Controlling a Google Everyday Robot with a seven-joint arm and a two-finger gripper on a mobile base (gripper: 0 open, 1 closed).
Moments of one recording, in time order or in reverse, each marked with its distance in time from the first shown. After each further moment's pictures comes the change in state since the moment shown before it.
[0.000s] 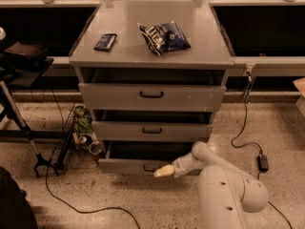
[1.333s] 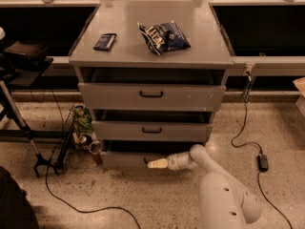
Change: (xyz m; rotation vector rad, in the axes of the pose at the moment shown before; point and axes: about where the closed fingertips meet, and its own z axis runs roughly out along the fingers) arm -0.065 0.018 0.012 -0.106 -0.292 -0.093
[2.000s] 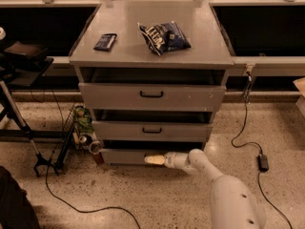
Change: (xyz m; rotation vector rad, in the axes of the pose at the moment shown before) arm -0.044 0.016 0.006 0.013 -0.240 -0.074
